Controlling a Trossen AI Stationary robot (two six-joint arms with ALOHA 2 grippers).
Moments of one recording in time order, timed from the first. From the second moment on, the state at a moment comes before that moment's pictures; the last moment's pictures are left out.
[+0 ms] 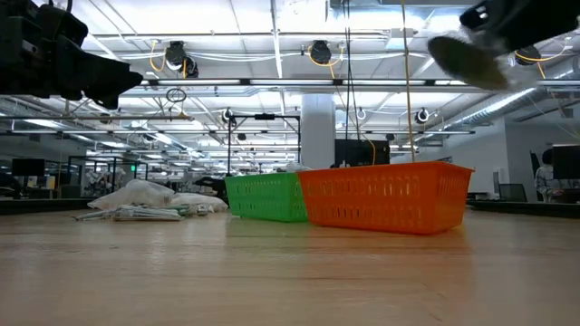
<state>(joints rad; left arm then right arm) 0.18 0.01 0.03 0.02 0.21 0.07 0.57 0.98 0.73 -0.50 0.47 0.15</state>
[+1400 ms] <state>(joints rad) 0.18 0.01 0.03 0.02 0.21 0.07 -0.12 0.98 0.44 -0.16 0.15 -0.39</state>
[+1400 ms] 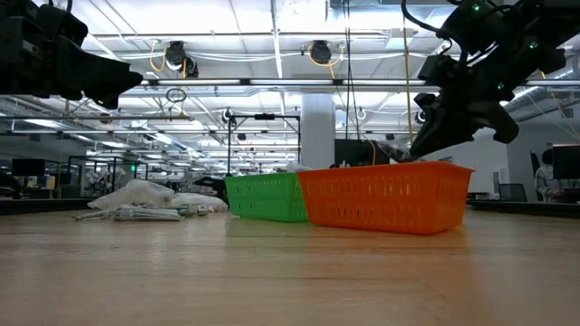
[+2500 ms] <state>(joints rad) 0.18 0.01 0.03 0.02 0.21 0.07 0.53 1.05 0.59 -0.02 0.24 -0.03</state>
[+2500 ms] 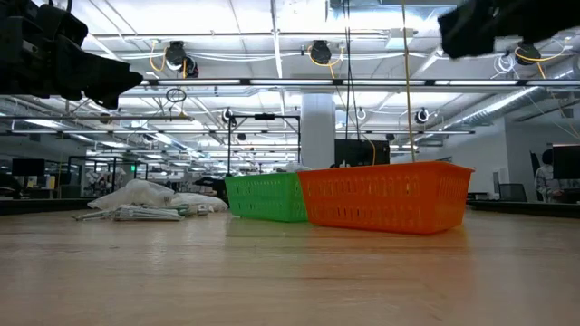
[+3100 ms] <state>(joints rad) 0.18 0.01 0.03 0.02 0.21 0.07 0.77 1.66 0.84 -0.14 0.04 0.26</state>
